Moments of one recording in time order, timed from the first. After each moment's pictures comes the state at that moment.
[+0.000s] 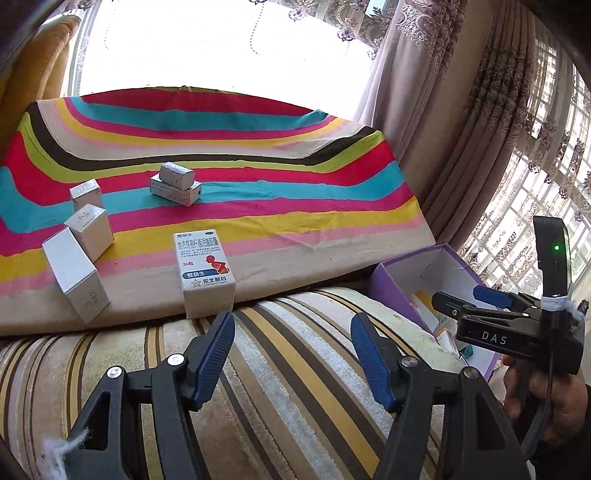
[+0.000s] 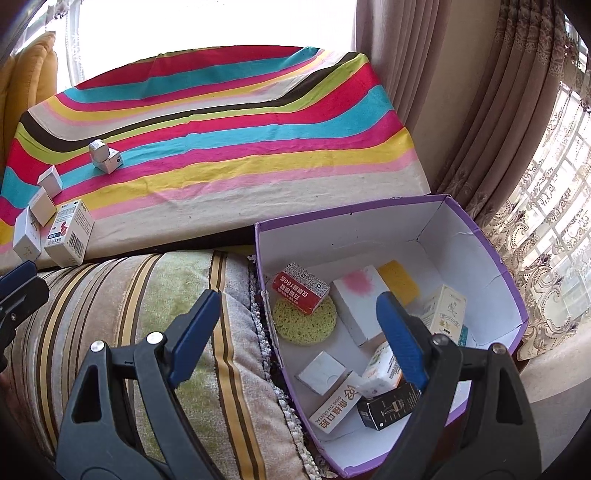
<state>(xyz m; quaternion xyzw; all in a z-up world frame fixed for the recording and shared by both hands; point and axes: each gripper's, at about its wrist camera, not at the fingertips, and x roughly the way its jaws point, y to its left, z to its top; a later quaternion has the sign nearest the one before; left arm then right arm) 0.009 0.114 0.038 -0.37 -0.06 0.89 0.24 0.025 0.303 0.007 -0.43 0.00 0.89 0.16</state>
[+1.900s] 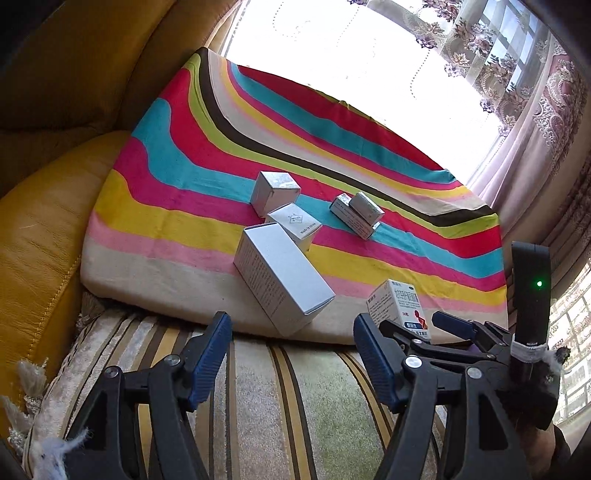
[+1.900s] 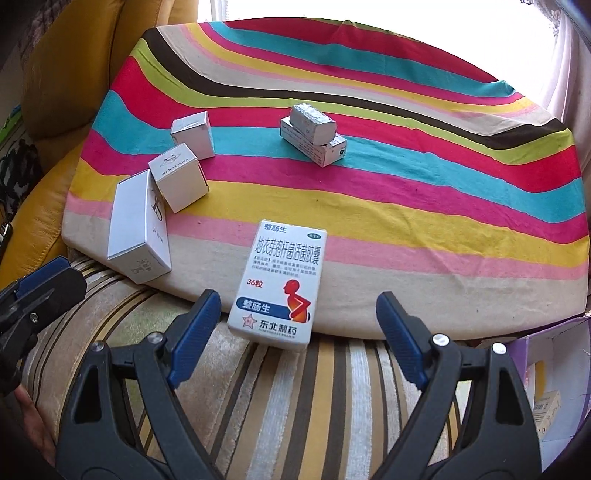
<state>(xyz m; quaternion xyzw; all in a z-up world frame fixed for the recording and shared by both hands) -0.026 -0.032 0.028 -0.39 -0.18 0.90 0.05 -0.097 0.114 -0.027 -0.46 -0.07 0.88 -0.08</state>
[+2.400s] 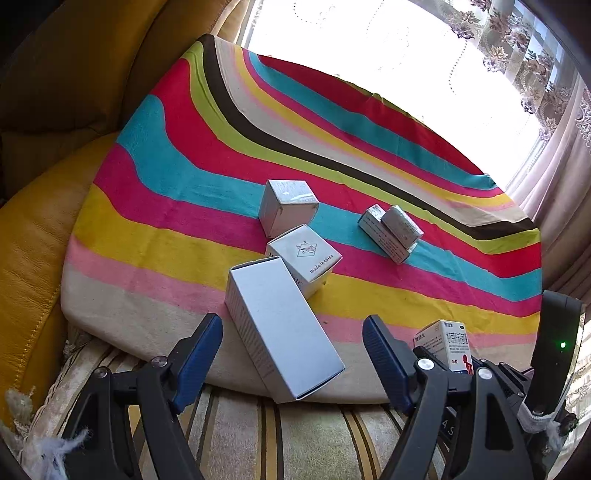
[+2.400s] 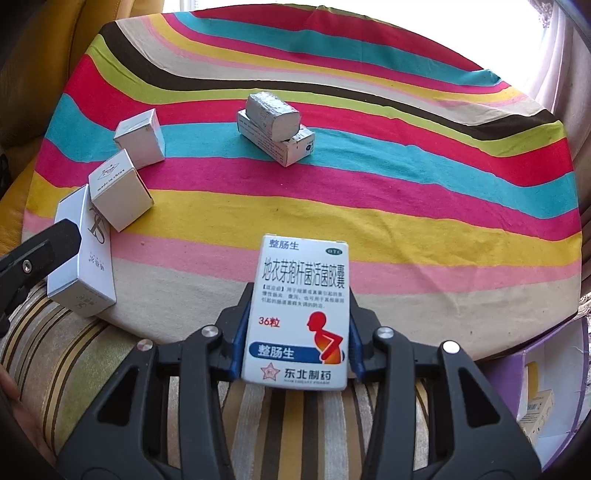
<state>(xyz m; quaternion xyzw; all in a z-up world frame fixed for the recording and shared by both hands) -0.088 -0.014 0.018 -0.42 -0.17 0.89 -0.02 -0.130 0.127 -0.042 -0.48 -0.07 0.88 -0.03</state>
